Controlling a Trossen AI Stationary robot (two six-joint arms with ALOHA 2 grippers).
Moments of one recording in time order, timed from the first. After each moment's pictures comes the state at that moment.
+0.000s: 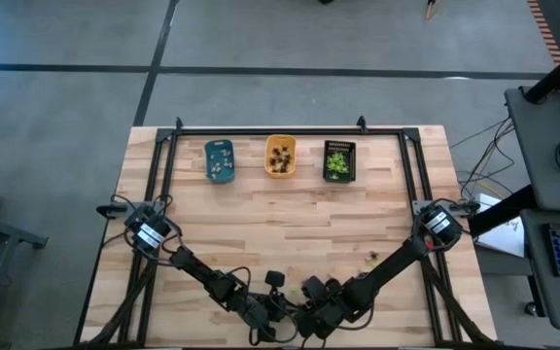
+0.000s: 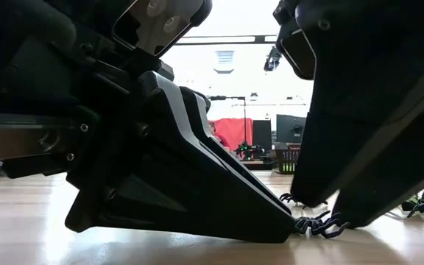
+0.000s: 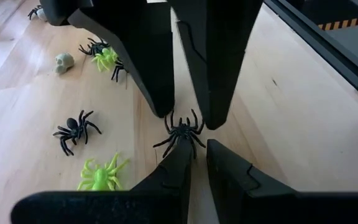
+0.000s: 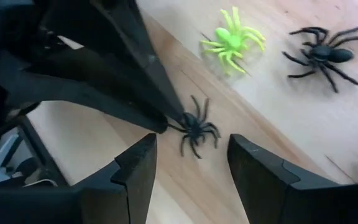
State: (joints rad) left arm -0.62 2.23 1.15 0.49 -0.45 -0.17; right arm 0.65 2.09 1.36 -0.31 0.28 1.46
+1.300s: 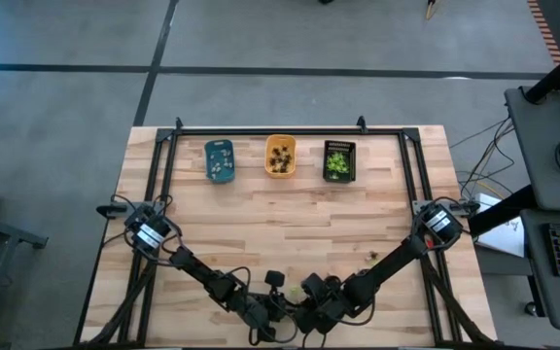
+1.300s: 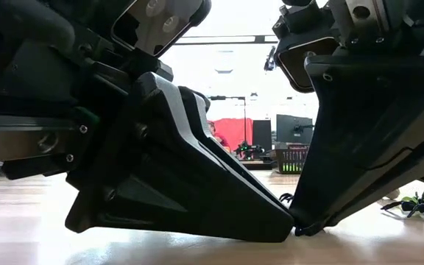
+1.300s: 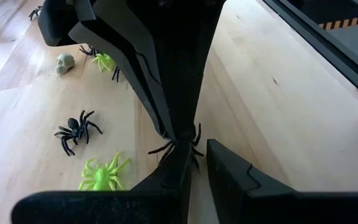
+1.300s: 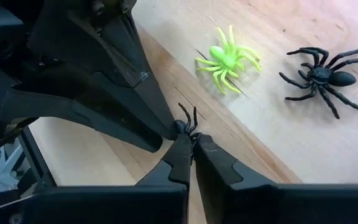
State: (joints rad) left arm -0.63 2.23 1.15 0.49 -0.45 -0.17; right arm 0.63 2.09 1.28 -0.18 0.31 1.43
